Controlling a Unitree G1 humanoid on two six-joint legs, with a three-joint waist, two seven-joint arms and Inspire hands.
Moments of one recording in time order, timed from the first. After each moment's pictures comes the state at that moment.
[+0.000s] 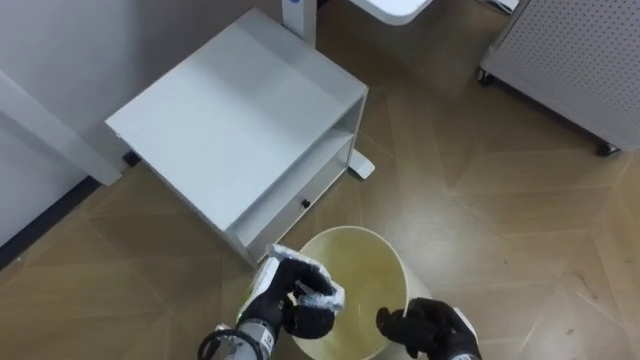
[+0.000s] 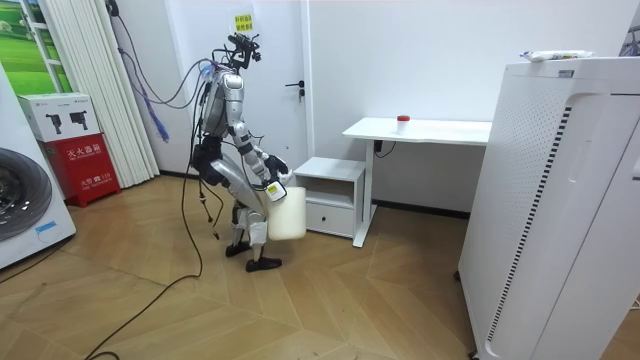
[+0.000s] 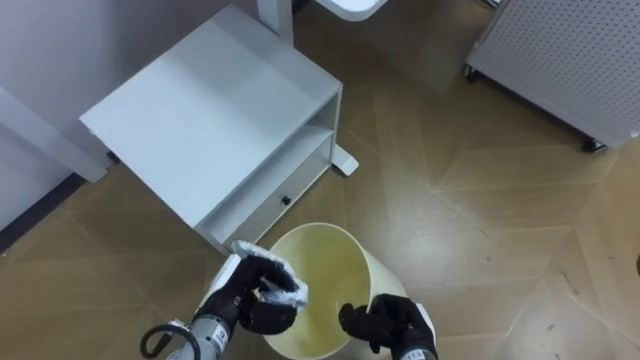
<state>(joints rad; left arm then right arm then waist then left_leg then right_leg) -0.43 0.10 -0.51 1.00 0.08 -0.24 0.30 -0.35 -0.17 0.41 1.08 0.66 -0.19 -0.08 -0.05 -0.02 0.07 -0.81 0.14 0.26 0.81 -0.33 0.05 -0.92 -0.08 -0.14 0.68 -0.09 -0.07</state>
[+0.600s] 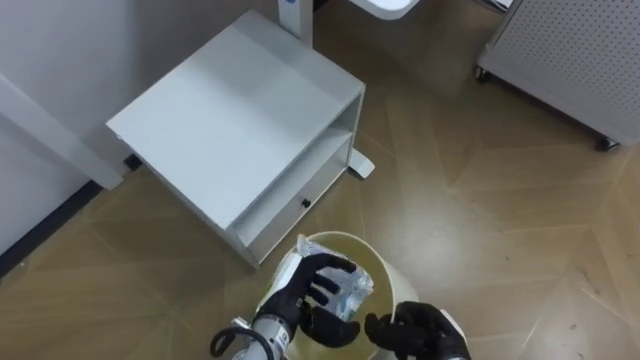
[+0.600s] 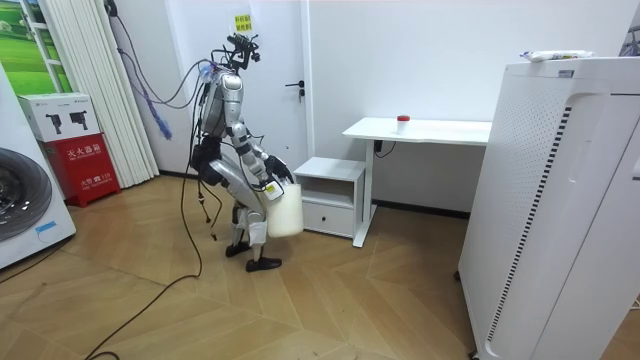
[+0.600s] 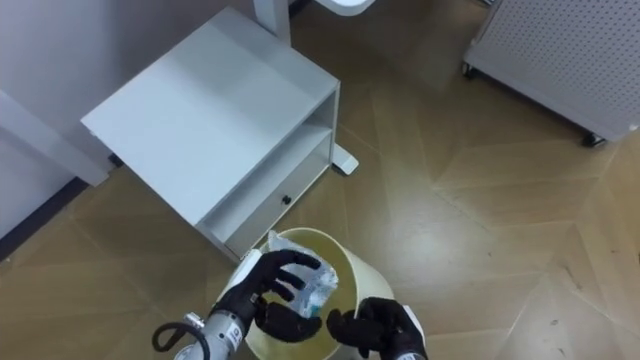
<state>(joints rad) -0.43 0.09 -0.56 0.96 0.07 -0.26 0.20 -0.34 -0.16 0.45 1.07 0.62 -0.20 -0.03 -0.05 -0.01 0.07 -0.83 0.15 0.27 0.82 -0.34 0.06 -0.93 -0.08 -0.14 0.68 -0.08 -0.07</state>
